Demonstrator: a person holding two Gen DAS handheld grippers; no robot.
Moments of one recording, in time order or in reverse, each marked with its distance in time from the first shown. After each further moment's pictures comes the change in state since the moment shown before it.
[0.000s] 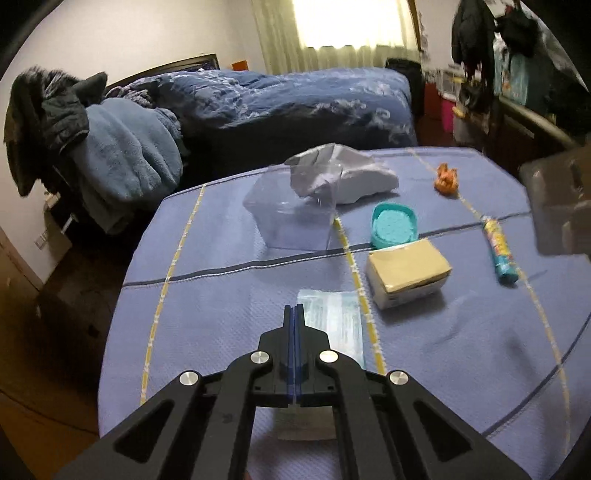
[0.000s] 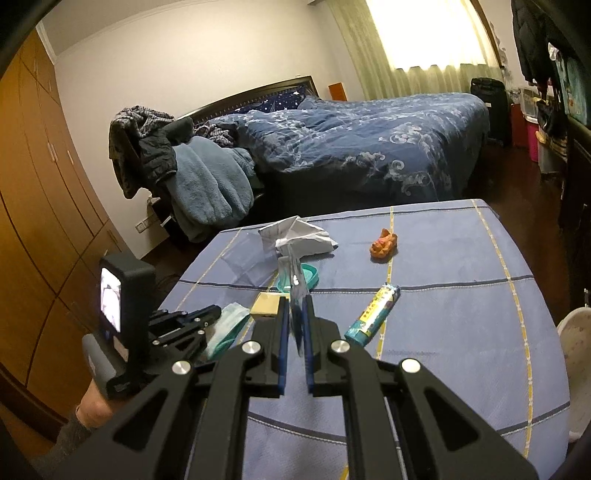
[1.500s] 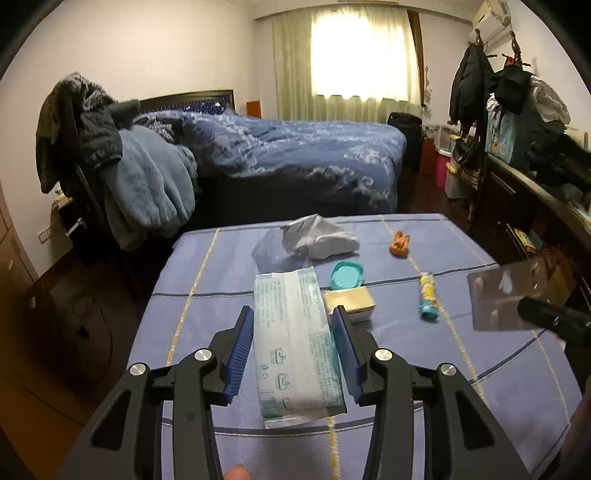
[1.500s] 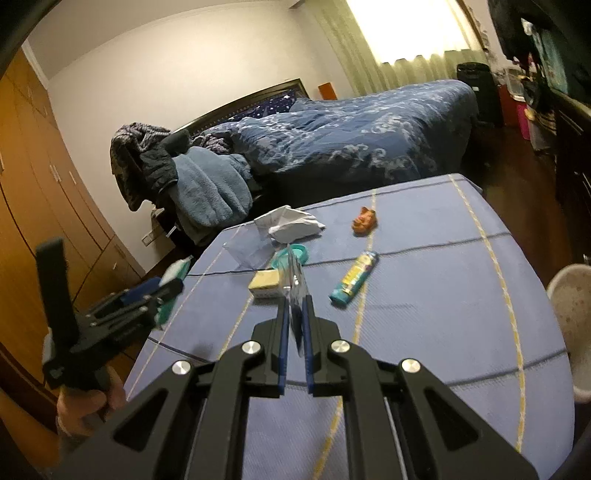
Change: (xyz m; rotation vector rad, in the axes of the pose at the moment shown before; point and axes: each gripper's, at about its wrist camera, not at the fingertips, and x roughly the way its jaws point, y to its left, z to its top) left arm -0.100 -0.012 0.000 -0.085 -0.181 -0.031; right arm -0.043 -0.023 -0.032 0.094 -0.014 0.023
